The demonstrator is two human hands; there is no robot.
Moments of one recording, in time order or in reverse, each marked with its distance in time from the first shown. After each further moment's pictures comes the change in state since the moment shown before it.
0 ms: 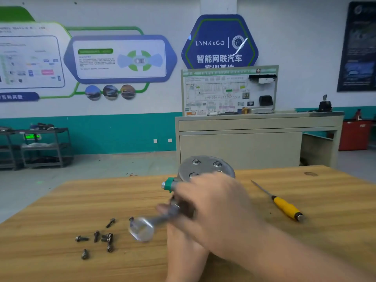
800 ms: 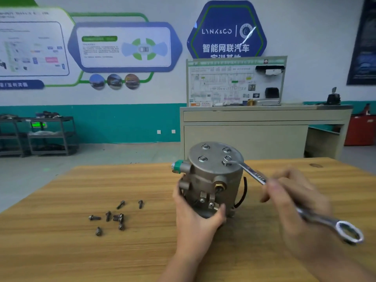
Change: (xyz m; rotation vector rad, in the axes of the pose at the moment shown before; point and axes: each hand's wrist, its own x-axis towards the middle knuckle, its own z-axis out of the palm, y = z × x) left_hand -0.005 0.003 -0.006 0.026 -0.022 -0.103; right_hand -0.074 0.040 -0.007 0.534 0.435 0.259
